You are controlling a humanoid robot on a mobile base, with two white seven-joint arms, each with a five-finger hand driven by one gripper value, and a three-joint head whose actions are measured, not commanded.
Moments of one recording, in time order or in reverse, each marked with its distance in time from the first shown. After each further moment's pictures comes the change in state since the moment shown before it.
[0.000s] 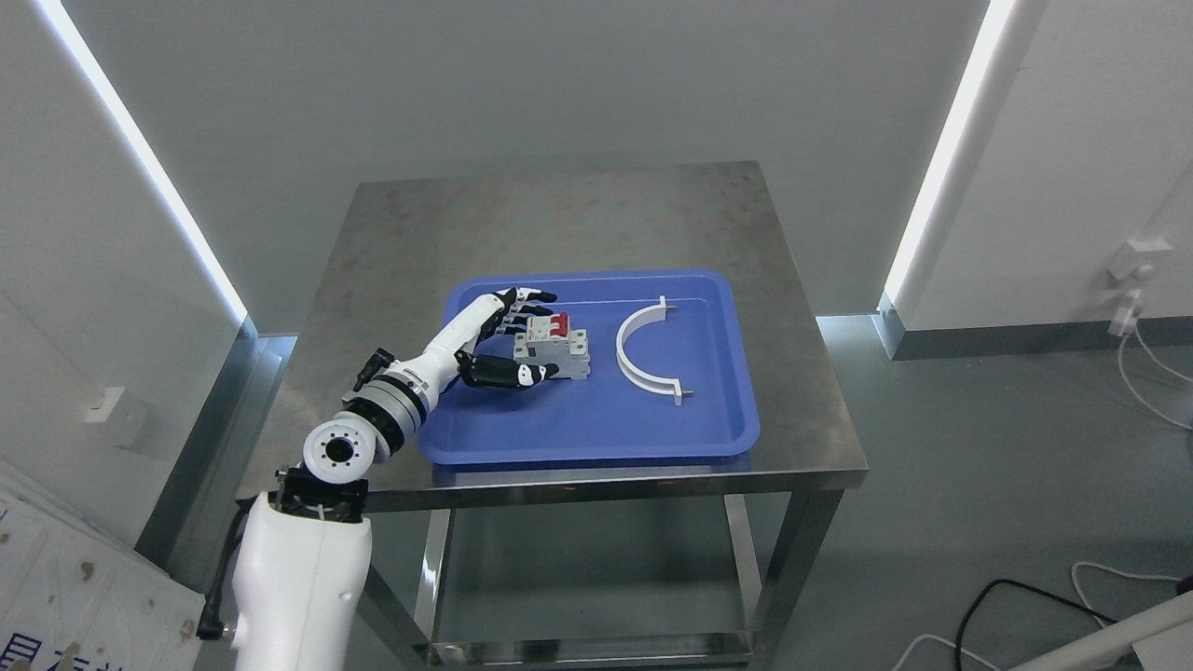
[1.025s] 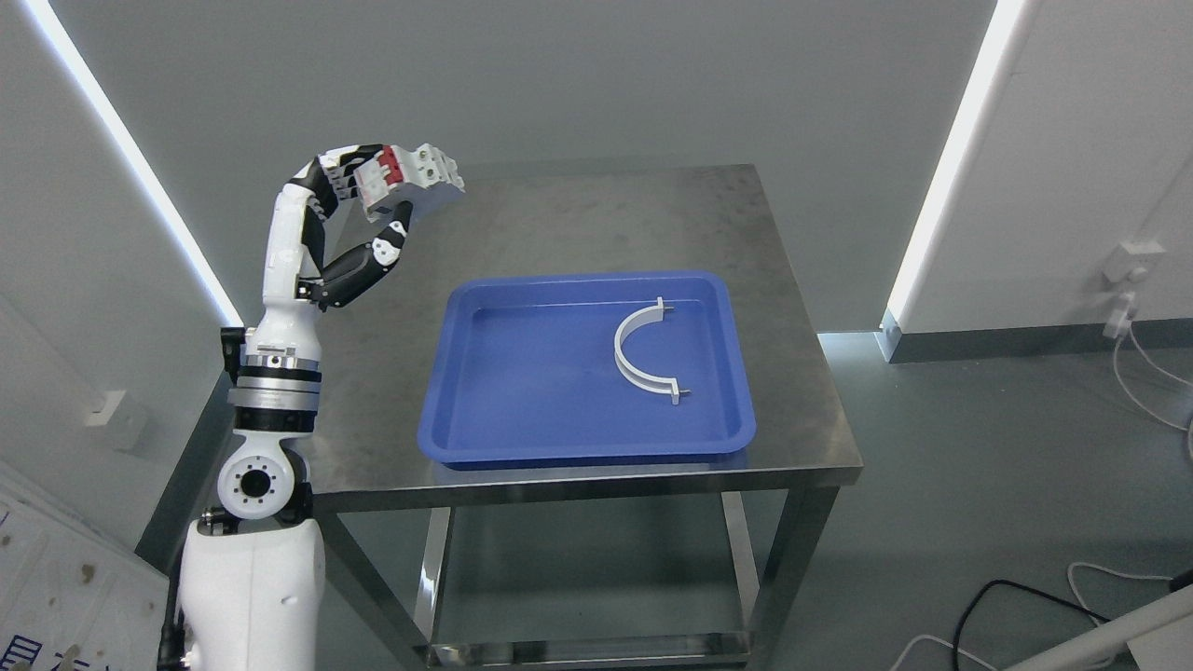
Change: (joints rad) left arm 0.040 -0.013 0.196 -0.064 0.268 -0.518 0.465; right arm -0.001 0.000 0.000 0.000 0.000 0.000 0.001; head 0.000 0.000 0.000
